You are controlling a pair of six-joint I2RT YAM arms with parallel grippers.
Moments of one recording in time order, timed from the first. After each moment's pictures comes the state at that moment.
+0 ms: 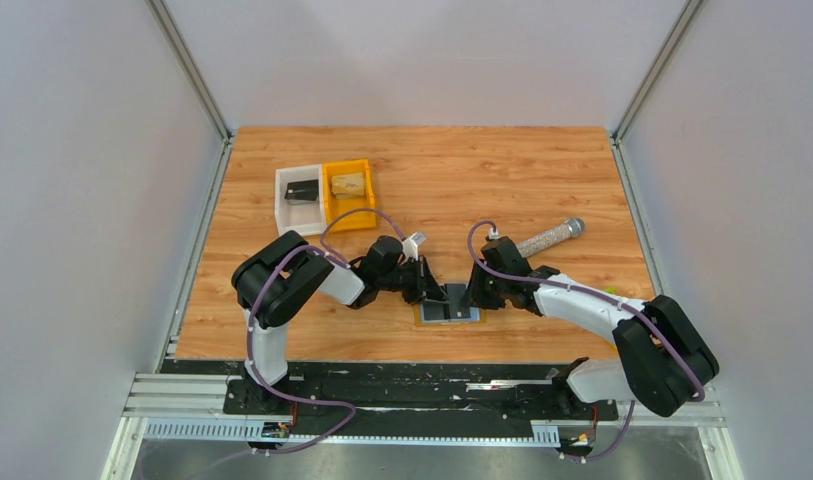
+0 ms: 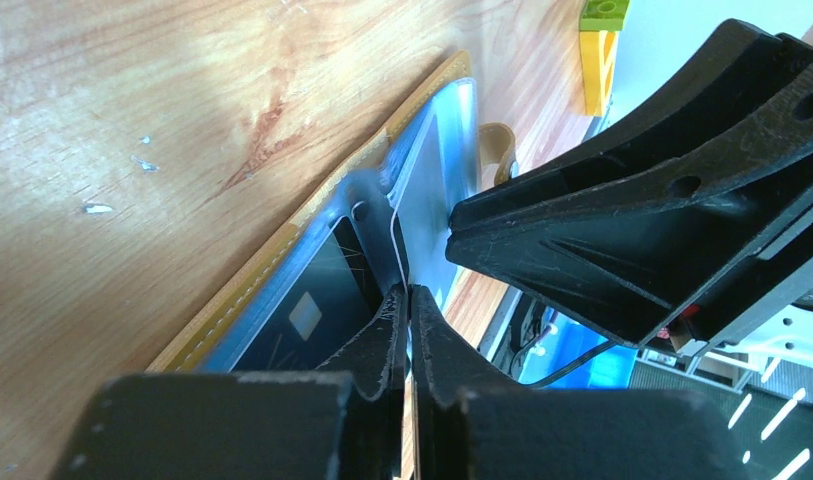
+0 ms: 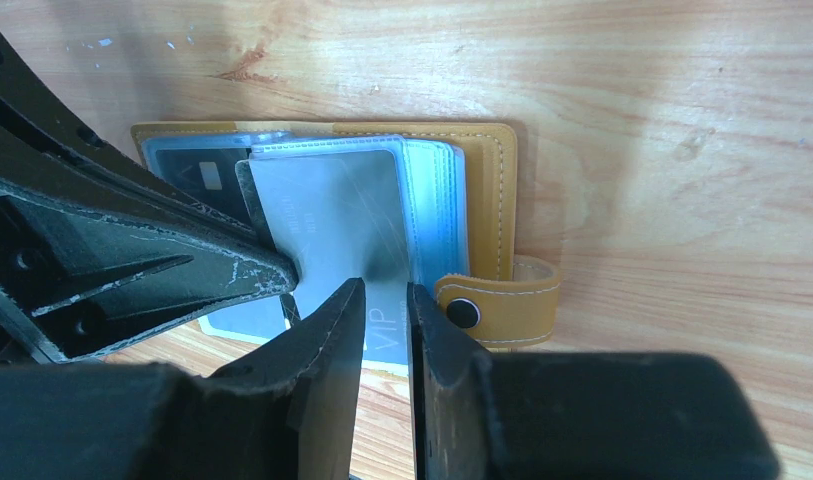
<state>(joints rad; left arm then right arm) -0.76 1.93 0.72 0.66 0.58 -0.99 0.59 1.34 0.58 -0.22 -0.08 0.73</state>
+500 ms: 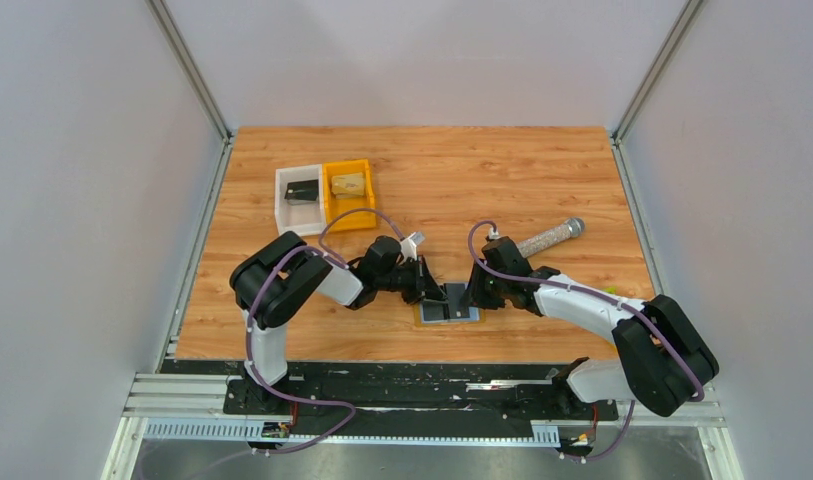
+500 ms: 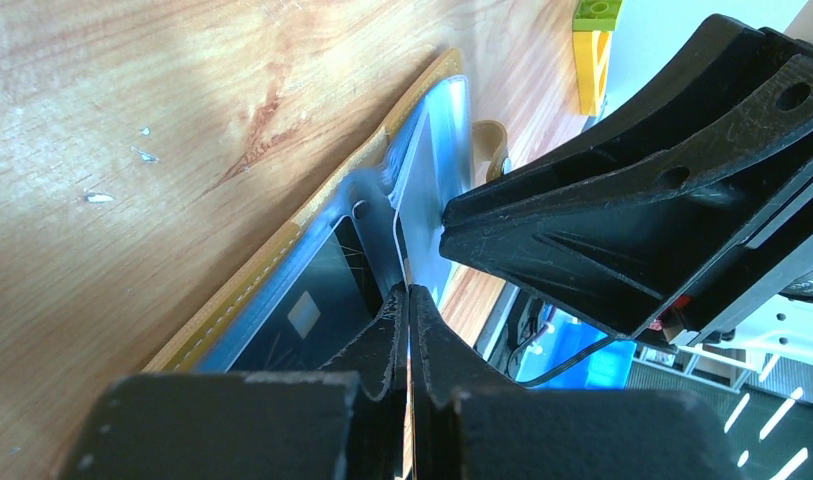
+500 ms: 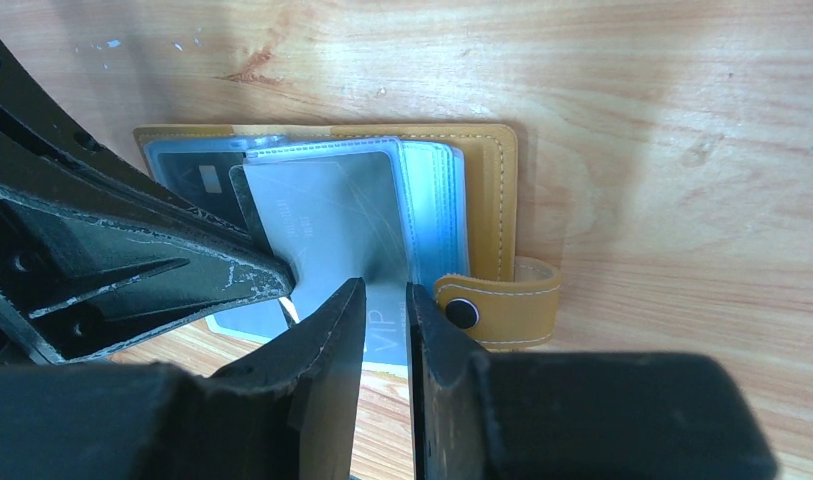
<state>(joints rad) -0.75 1.92 0.70 0.68 0.58 -1.00 0.59 1.34 0.58 -0.20 -0.10 0.73</state>
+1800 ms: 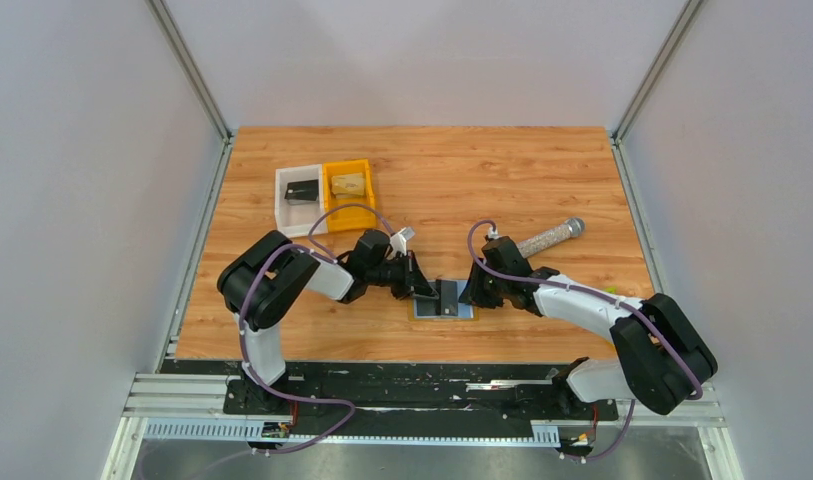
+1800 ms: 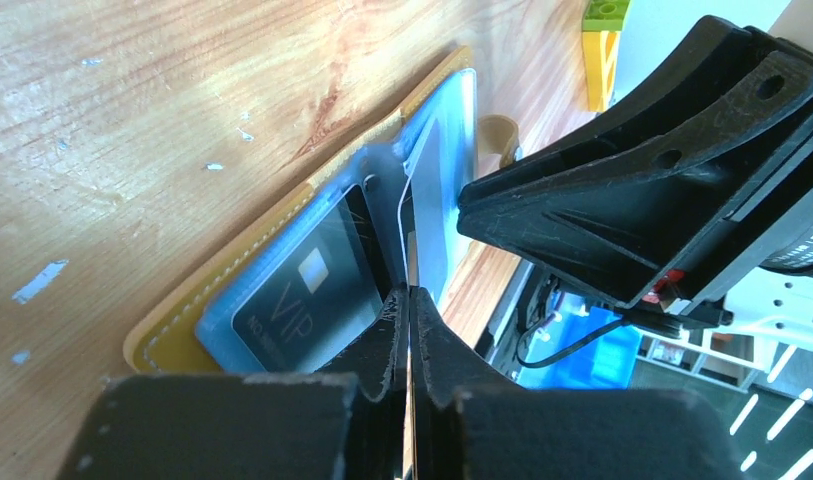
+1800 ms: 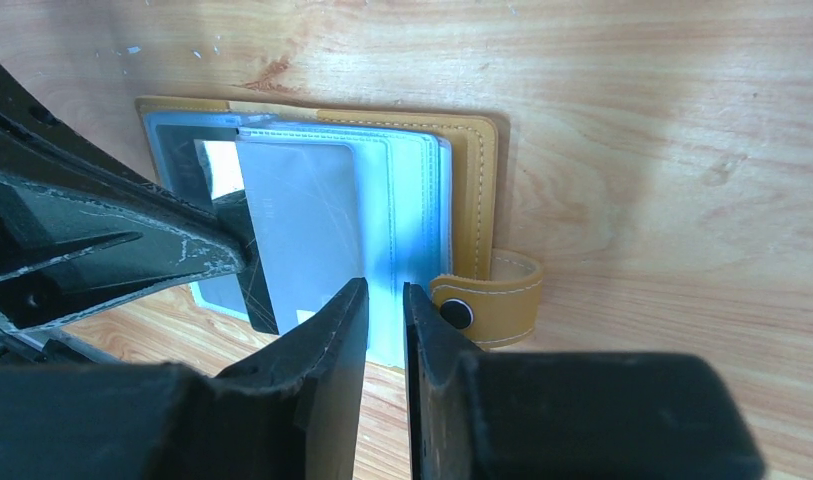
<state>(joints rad) -0.68 1.86 0.69 0.59 0.63 -0.93 0.58 1.35 0.57 -0.16 -0.11 0.73</state>
